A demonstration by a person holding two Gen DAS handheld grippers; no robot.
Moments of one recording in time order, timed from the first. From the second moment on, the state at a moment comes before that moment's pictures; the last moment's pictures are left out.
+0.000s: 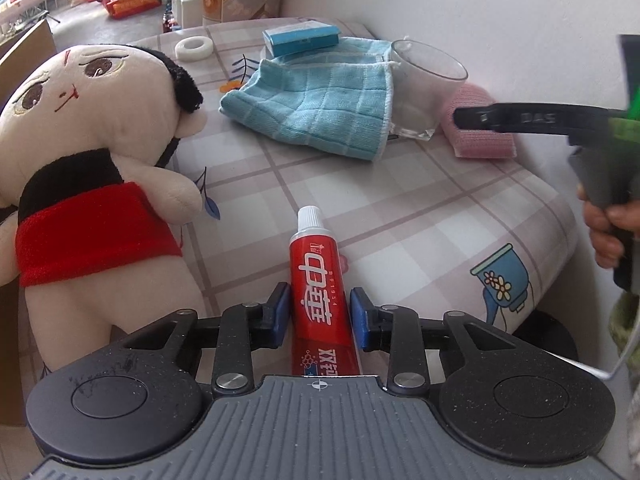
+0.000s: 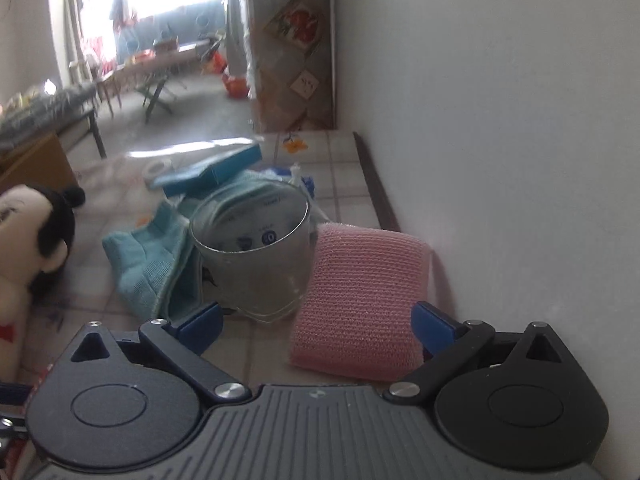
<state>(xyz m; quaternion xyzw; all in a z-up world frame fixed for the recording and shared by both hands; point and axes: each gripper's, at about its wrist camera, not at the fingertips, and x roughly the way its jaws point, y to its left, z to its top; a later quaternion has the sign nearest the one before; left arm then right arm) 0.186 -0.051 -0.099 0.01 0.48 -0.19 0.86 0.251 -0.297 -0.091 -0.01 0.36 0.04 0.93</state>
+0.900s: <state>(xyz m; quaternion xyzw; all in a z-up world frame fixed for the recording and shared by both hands) 0.186 -0.044 -0.100 0.00 0.47 -0.21 0.85 0.205 -0.290 -0.077 -0.07 0.36 0.02 0.93</state>
